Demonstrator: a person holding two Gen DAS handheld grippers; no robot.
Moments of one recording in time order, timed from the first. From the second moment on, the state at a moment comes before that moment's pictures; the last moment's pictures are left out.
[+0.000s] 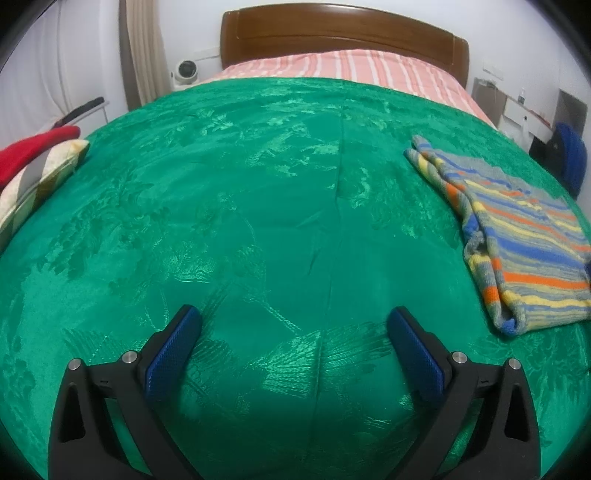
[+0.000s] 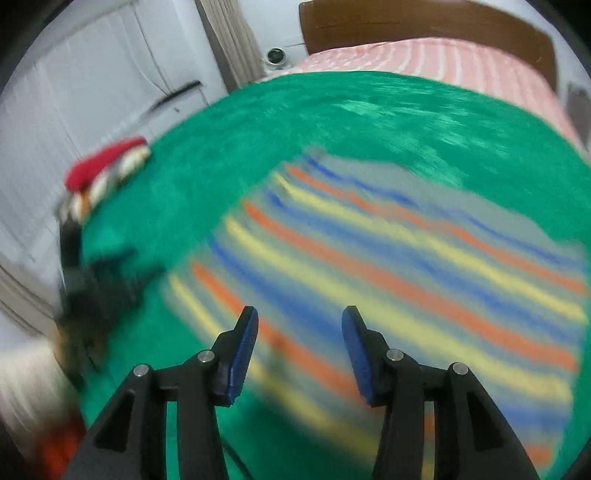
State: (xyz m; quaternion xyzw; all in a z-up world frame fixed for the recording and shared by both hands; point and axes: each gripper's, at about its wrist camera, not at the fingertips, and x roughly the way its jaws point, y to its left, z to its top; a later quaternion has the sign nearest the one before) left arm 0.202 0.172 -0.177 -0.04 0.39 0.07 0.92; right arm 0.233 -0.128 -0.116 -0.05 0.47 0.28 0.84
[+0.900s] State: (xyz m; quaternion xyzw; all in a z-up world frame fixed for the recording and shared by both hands) left arm 0.170 -0.242 -0.135 0.26 0.35 -0.29 0.85; right arm 0.000 -0.409 -0.121 0.19 0.34 0.01 0.92
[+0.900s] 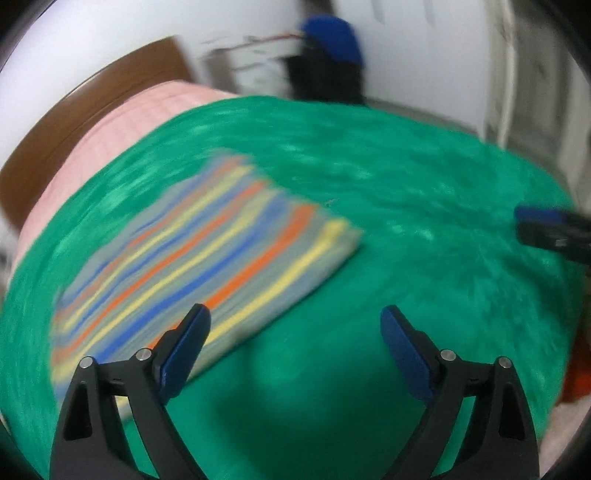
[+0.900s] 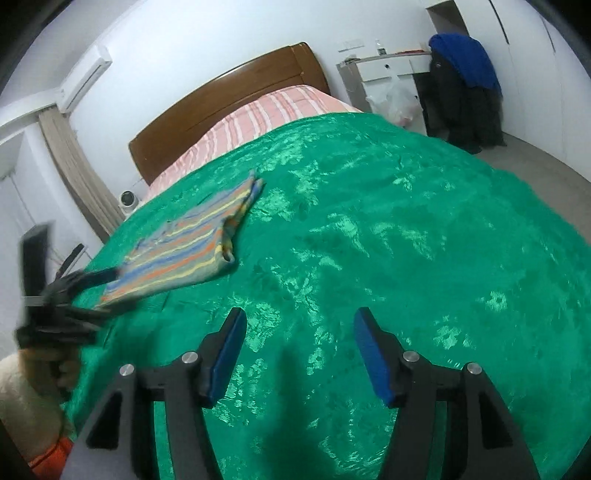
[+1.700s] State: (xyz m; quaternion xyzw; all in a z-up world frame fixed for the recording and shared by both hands) left arm 0.223 -0.200 -0.123 0.02 0.39 -0.31 0.87; right arm 0.353 -0.374 -0.159 0.29 0.48 0.20 0.81
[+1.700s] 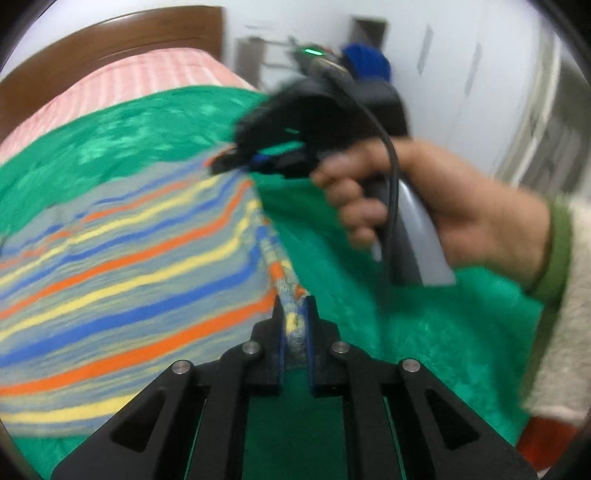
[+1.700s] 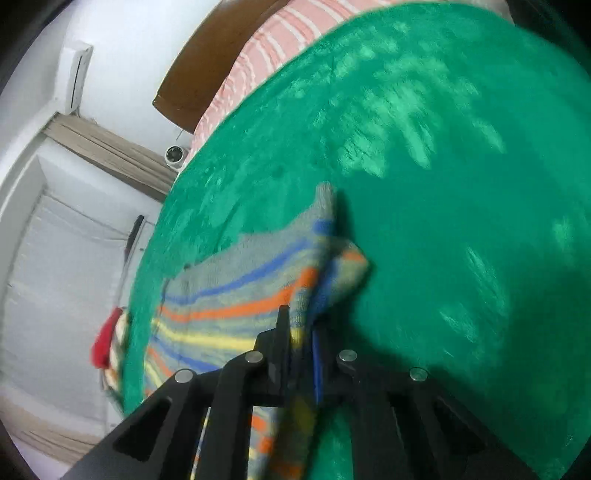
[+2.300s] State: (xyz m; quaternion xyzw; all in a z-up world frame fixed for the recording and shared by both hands) left arm 0.217 0.073 -0.136 -0.20 0.40 -0.11 0.88; right arm 0.404 -0.065 -0.112 0.14 0.51 0.31 0.79
